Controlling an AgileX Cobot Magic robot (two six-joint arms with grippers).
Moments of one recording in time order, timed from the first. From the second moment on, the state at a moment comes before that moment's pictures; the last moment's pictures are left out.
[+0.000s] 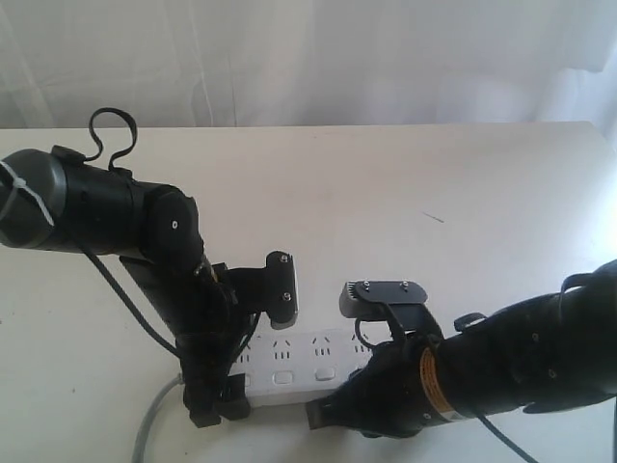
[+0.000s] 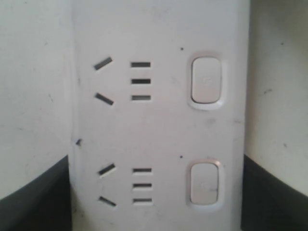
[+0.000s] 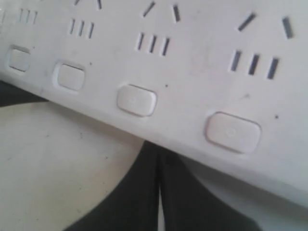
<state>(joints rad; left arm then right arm) -0.56 1.87 -1.04 -0.30 0.66 1.08 0.62 1.72 -0.54 -1.29 -0.31 1.61</state>
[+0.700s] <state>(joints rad) -0.56 1.87 -1.04 -0.30 0.67 1.07 0.62 1.61 -0.61 -1.29 -0.31 1.59</state>
